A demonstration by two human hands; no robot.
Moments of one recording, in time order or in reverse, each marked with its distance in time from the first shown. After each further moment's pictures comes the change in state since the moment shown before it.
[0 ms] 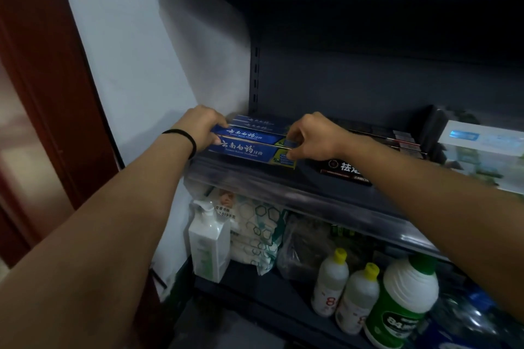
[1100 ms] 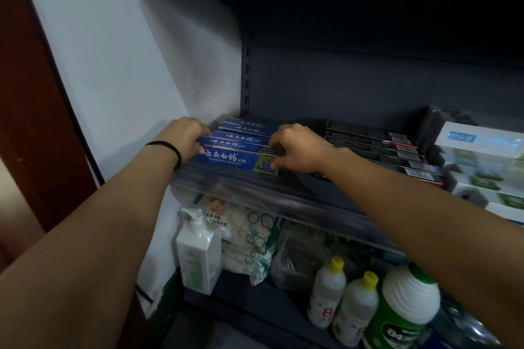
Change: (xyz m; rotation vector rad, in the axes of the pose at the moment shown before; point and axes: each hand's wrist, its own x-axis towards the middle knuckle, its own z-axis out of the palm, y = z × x) left_hand 0.007 -0.013 0.021 0.119 -0.038 -0.033; right_hand 0.015 0.003 0.027 -0.180 0.000 -0.057
